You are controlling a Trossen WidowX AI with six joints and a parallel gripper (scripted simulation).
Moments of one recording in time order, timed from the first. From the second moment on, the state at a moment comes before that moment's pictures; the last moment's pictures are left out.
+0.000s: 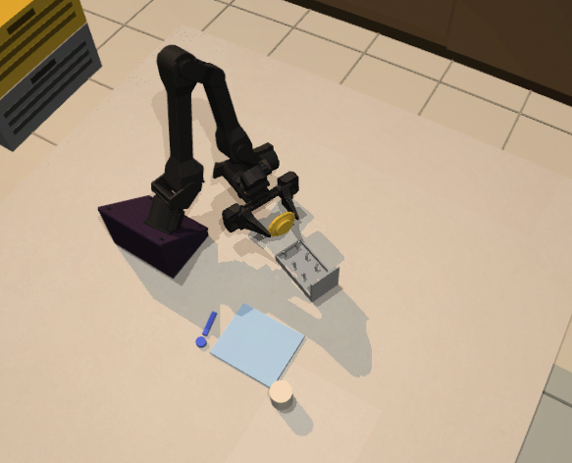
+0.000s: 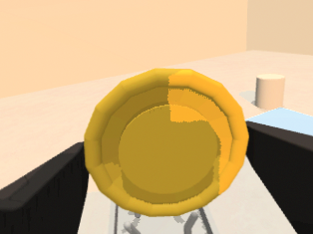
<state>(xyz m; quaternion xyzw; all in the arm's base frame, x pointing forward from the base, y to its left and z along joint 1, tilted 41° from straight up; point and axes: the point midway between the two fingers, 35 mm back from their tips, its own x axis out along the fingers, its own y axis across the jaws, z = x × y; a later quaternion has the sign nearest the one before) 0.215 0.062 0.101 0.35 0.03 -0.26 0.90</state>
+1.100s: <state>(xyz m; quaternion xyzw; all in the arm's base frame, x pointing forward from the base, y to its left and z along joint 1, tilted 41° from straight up) 0.249 0.072 0.077 0.37 0.02 -0.25 0.89</state>
